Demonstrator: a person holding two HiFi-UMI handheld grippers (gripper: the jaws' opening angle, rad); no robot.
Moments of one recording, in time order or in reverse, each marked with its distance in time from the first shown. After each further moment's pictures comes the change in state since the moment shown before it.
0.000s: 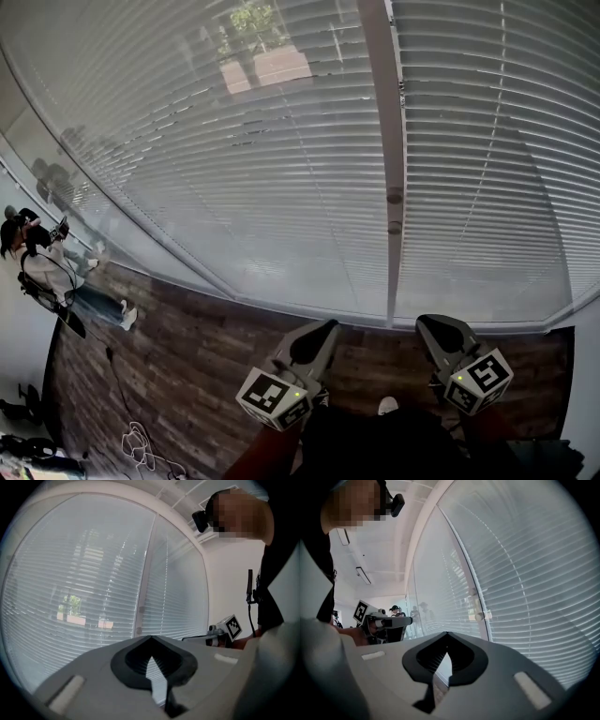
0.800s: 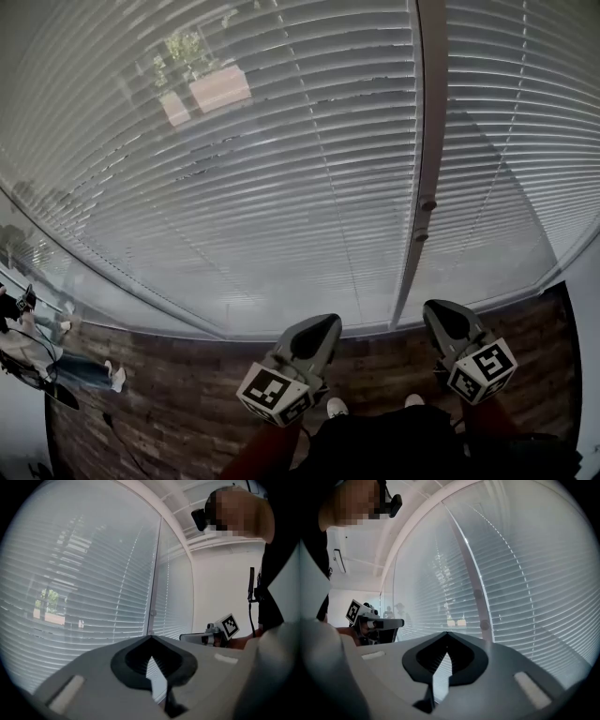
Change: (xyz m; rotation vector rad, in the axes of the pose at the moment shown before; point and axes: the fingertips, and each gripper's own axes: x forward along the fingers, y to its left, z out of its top) left arm -0.046 0.153 -0.026 0.022 0.020 -0.261; right arm 0.120 0.054 -0.040 -0.041 -0.079 -0.331
